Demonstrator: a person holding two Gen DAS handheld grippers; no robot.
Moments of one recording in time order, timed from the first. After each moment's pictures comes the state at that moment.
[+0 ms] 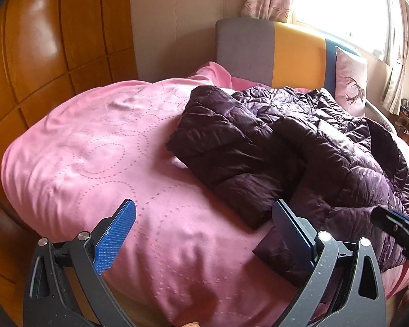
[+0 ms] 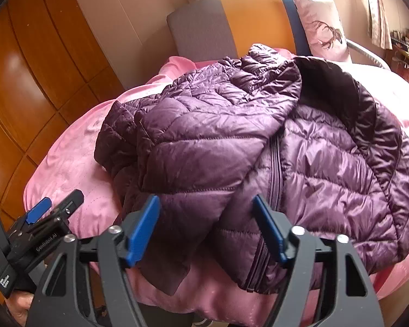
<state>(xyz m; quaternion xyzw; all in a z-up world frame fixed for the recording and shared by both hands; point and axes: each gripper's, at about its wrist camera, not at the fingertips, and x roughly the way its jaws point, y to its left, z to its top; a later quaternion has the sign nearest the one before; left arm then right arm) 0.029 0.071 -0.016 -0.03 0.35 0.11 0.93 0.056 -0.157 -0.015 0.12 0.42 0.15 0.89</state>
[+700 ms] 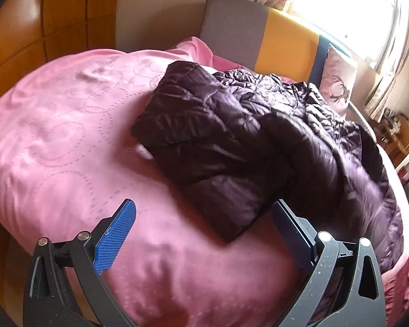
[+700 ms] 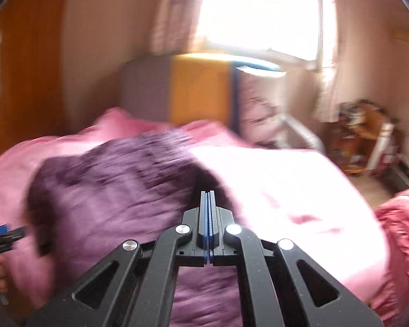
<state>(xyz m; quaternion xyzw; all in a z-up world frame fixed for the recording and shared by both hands) 0.078 0.086 -0.030 -0.12 0.41 0.03 0.90 0.085 -0.295 0.084 -0.01 0.28 -0.04 0.96</state>
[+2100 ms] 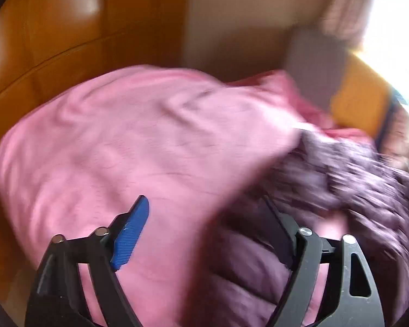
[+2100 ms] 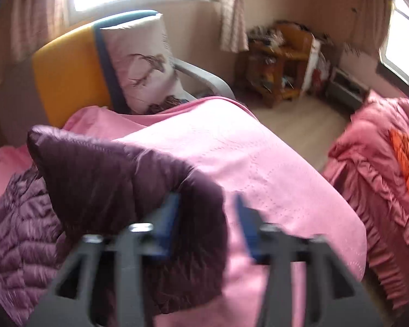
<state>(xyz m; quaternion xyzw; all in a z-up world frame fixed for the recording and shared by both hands) 0.143 0.245 -0.006 -0.14 0.36 0.16 0.91 0.212 -0.521 0.036 0.12 0.40 -0.25 0.87</state>
